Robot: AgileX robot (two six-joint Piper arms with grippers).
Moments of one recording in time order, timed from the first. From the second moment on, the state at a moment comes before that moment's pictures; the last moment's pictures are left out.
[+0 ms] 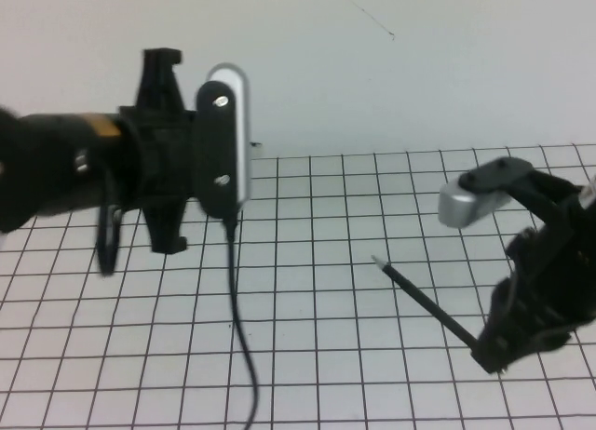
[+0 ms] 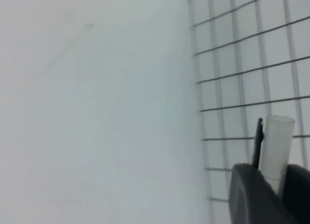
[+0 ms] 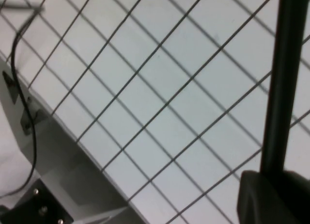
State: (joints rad) right arm 0.42 1.46 -1.15 0.45 1.32 -0.46; left arm -0.49 1.34 -1.10 -0.41 0.34 1.62
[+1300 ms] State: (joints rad) right arm 0.74 1.41 -1.04 0.63 1.15 -0.54; left arm -0.75 0.72 -0.34 -0.51 -0.01 1.76
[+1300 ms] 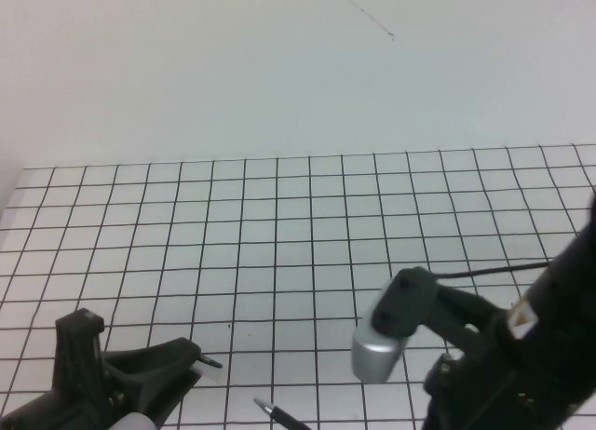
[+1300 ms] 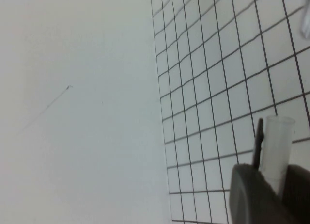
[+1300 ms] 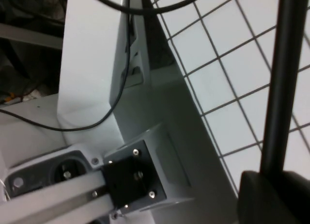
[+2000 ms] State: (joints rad) right arm 0.74 1.46 -1.10 0.67 1.15 -0.56; left arm -0.75 0.72 -0.34 -0.52 0.02 1.76
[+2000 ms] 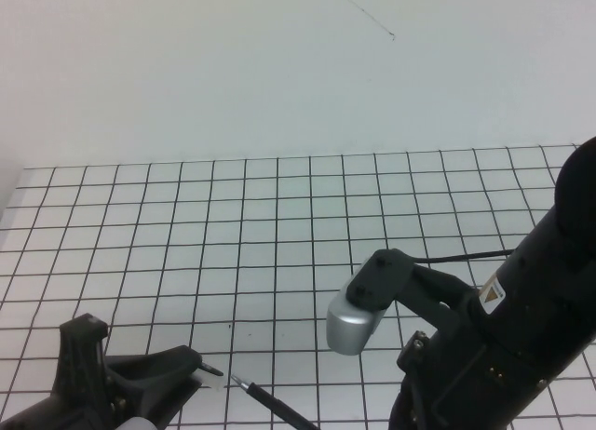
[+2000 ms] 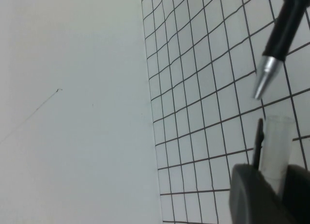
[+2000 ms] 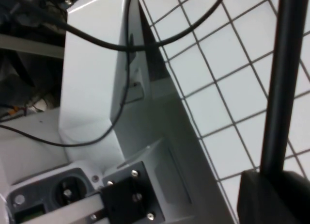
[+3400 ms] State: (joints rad) right arm 0.75 1.52 -1.10 0.69 1.18 -0.58; left arm -0.75 0.72 -0.34 -0.52 0.07 1.76
